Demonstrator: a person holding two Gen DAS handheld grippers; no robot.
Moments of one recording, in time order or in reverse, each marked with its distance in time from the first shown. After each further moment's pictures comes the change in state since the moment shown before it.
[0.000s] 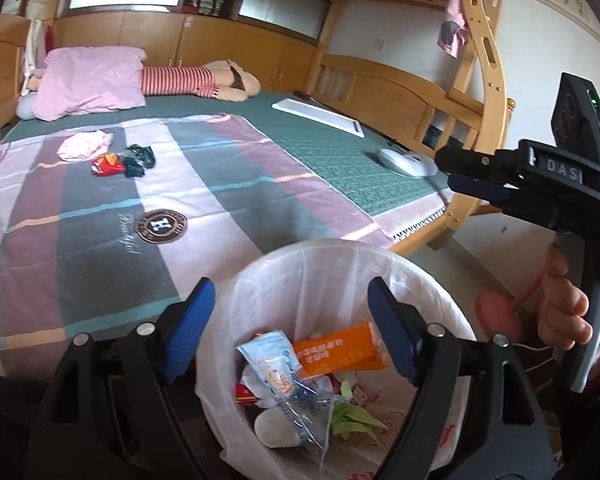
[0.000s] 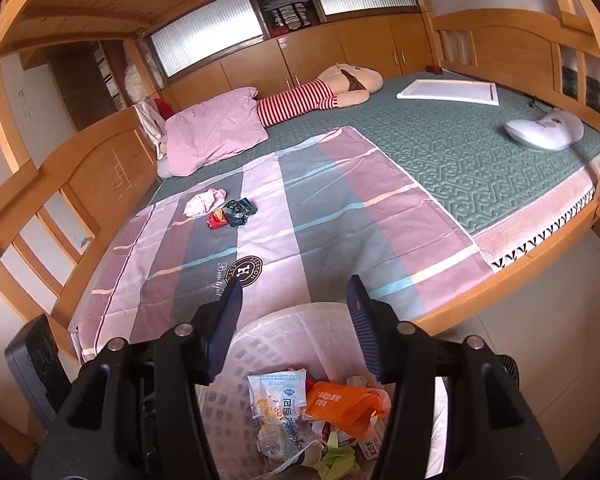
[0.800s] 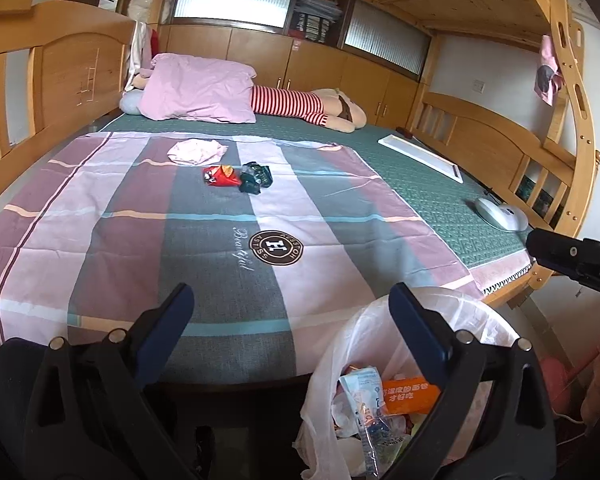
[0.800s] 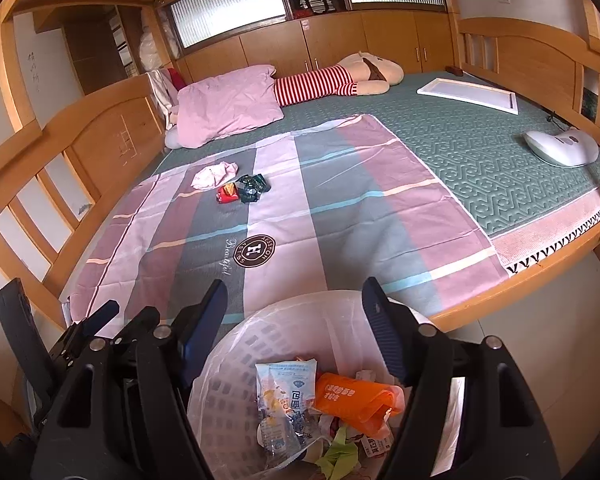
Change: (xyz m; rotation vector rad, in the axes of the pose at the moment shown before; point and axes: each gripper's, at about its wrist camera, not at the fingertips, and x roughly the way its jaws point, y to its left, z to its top) left arm -0.019 0.047 0.006 -0.165 -0.105 0.344; right arm 0.022 0.030 -0.008 -0.090 0.063 -0.001
